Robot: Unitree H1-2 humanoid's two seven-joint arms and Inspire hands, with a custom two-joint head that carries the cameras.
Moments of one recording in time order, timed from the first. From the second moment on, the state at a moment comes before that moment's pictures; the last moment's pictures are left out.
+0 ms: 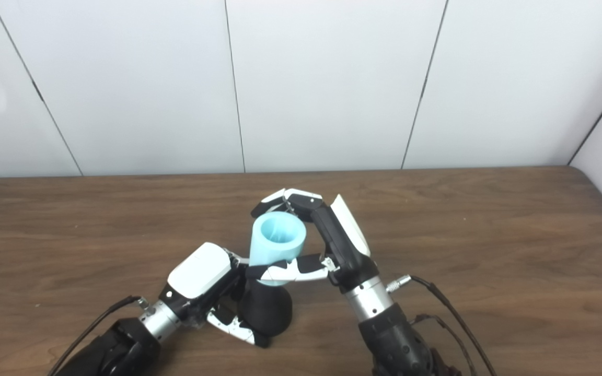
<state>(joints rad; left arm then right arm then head) -0.37 0.33 -0.52 0.23 0.88 -0.39 0.11 -0.18 -0.05 0.19 -0.27 -0.28 -0.10 0.10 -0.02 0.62</state>
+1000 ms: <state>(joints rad) -0.37 0.33 -0.52 0.23 0.87 -0.40 0.10 -0.18 -0.04 0.21 -0.14 -0.44 -0.39 -0.03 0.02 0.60</state>
